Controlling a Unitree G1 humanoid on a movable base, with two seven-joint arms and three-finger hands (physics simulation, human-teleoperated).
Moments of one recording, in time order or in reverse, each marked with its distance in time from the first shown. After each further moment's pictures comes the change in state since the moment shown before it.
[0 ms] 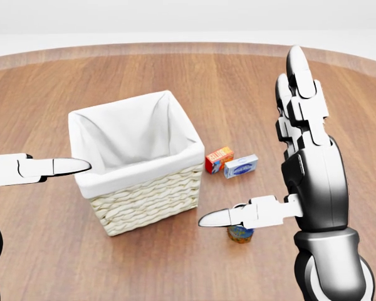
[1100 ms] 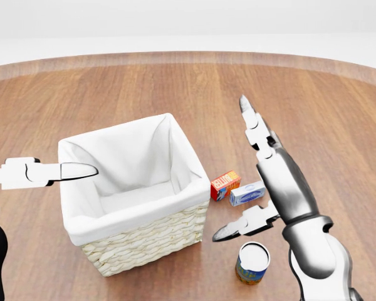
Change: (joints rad) left arm 0.010 -0.013 -0.019 -0.012 0.023 0.000 -0.019; right arm -0.055 -0.088 0.010 0.262 -0.341 0.000 0.126
